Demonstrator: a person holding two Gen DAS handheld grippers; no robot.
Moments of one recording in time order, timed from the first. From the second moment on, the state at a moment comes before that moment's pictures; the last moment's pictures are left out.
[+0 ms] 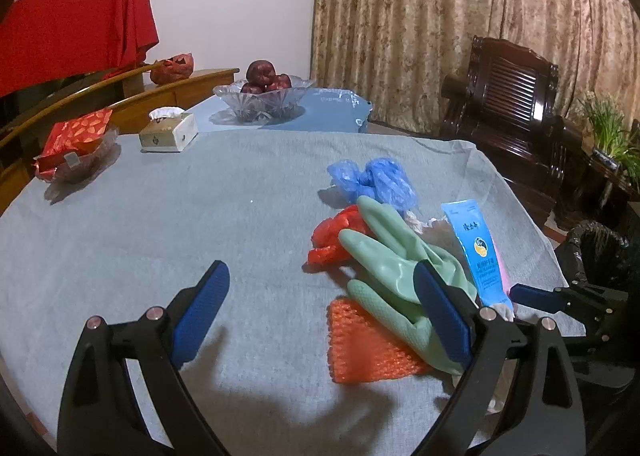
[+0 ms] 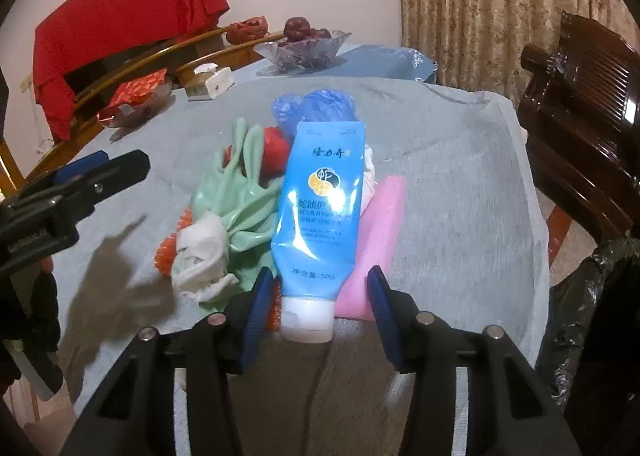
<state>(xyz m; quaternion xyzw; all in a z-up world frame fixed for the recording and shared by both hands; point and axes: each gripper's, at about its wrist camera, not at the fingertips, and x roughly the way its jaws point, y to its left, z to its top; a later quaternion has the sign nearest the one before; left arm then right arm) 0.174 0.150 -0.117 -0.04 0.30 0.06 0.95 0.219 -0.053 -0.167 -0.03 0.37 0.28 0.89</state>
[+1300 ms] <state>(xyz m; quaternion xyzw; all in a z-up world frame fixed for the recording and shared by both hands) 0.171 0.110 -0.114 -0.03 0.31 0.02 0.95 0.217 -0.096 -0.180 -0.05 0.40 0.19 0.90</state>
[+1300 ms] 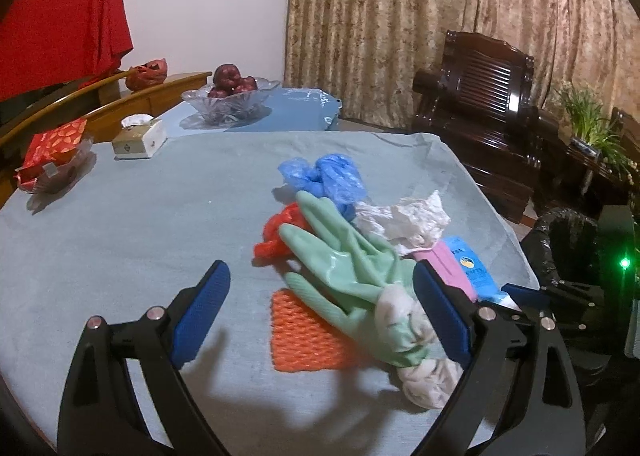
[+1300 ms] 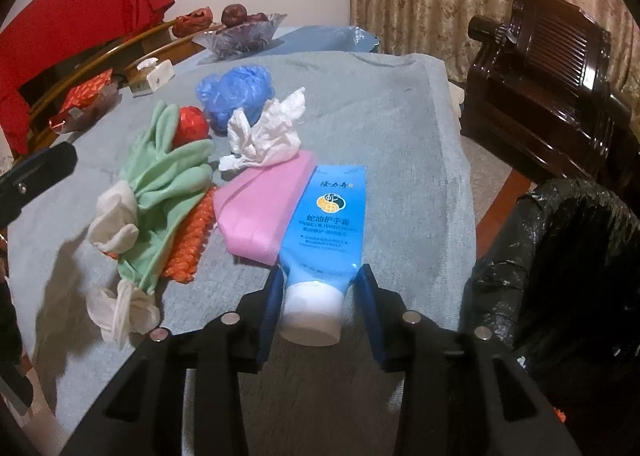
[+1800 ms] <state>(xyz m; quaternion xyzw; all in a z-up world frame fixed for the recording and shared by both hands) 0.186 0.079 -0.139 -0.04 0.36 -0.07 0.93 0.213 -0.095 -0.163 -0.05 0.38 0.20 0.90</state>
